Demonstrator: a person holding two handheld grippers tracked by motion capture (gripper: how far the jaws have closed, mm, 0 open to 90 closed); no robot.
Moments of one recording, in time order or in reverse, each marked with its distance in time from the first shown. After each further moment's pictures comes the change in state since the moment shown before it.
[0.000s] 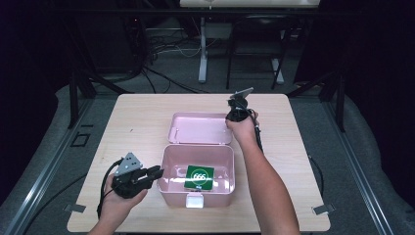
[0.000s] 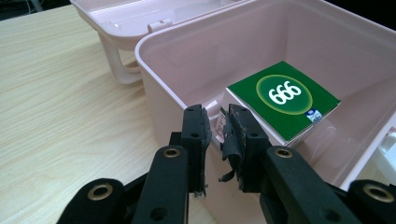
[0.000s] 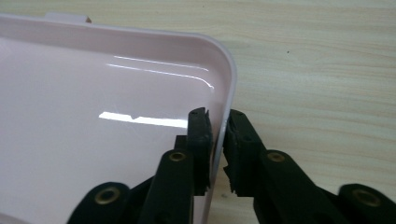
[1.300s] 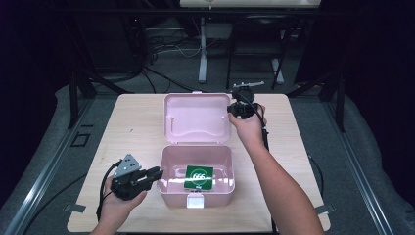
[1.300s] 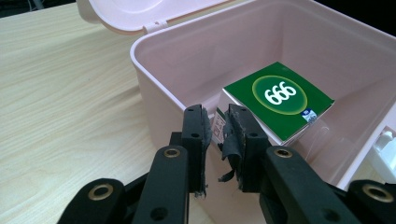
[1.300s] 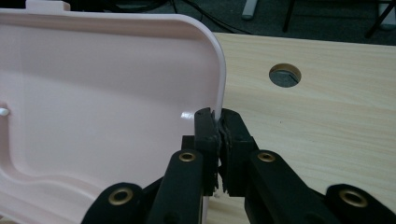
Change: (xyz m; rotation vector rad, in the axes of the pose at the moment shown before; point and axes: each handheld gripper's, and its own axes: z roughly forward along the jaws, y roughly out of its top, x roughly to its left) left arm -0.002 -0.003 -0.003 -0.008 0.001 -0.020; right arm 0.016 -0.013 -0.082 -0.320 0.067 -0.102
